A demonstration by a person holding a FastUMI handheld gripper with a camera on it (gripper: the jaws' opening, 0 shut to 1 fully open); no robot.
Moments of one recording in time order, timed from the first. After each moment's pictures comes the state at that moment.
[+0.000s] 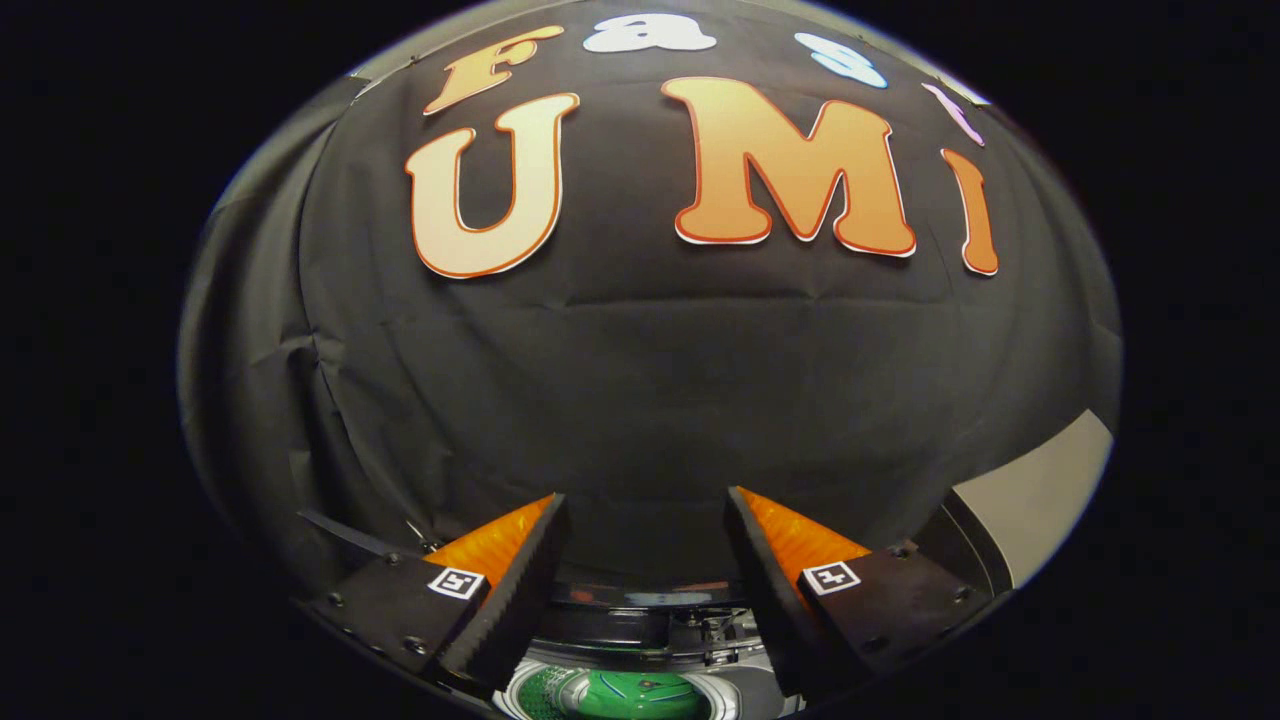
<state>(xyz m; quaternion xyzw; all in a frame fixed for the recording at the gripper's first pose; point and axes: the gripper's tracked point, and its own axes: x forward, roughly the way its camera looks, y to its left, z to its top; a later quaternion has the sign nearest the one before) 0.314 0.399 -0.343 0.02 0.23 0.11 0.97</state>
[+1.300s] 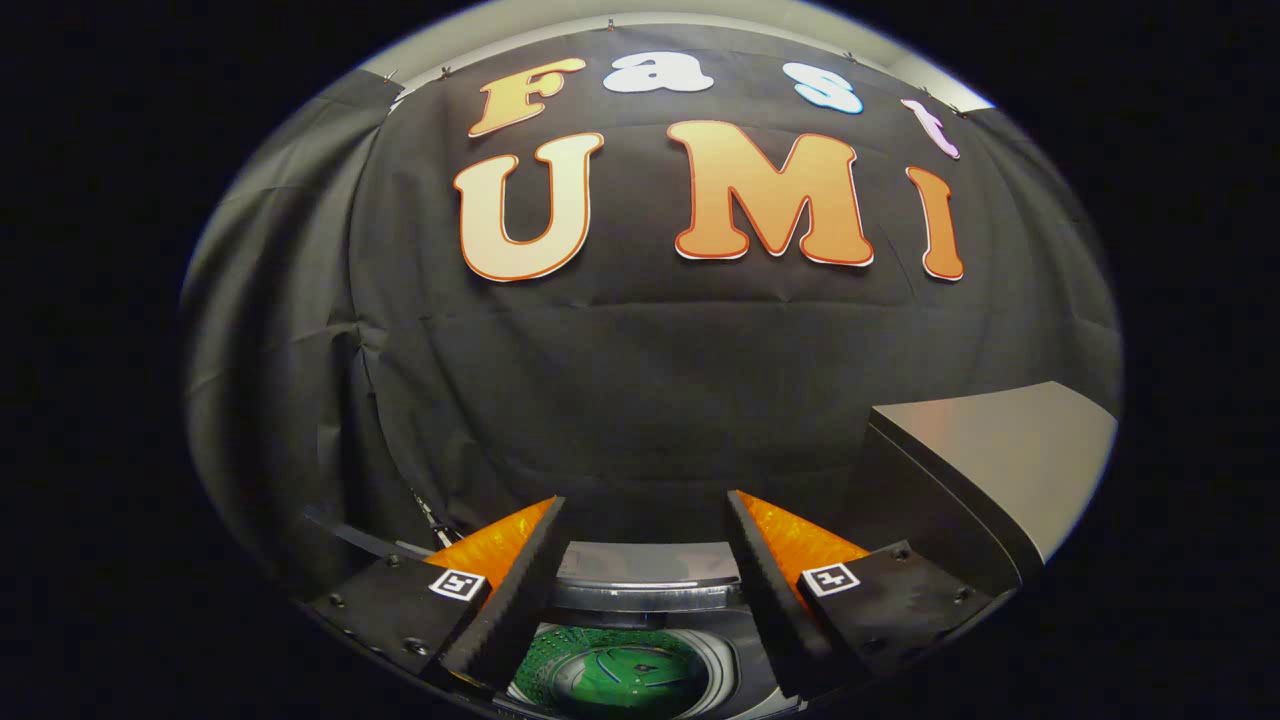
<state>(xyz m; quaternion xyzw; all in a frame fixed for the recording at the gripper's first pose) 0.205 0.383 -0.350 0.01 0.19 0.11 0.98</state>
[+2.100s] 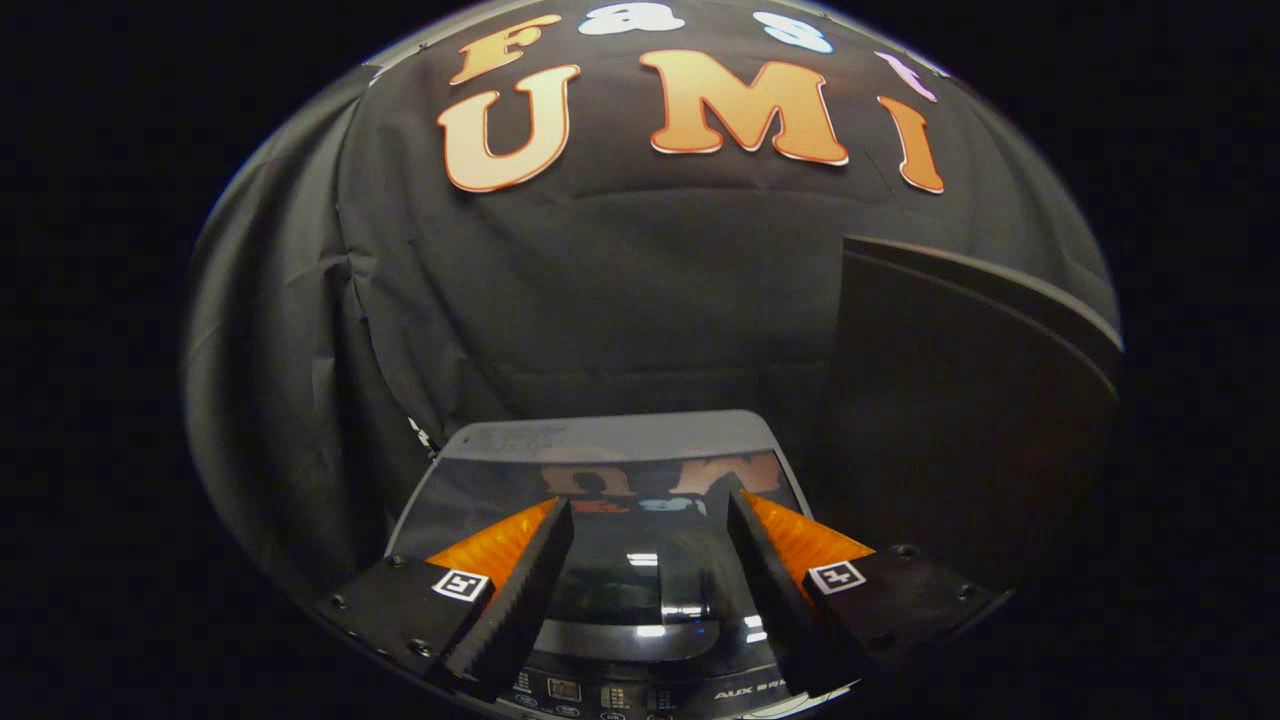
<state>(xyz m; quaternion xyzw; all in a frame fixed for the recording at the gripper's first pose) 0.130 0.360 -0.469 0.03 0.31 0.10 0.95</state>
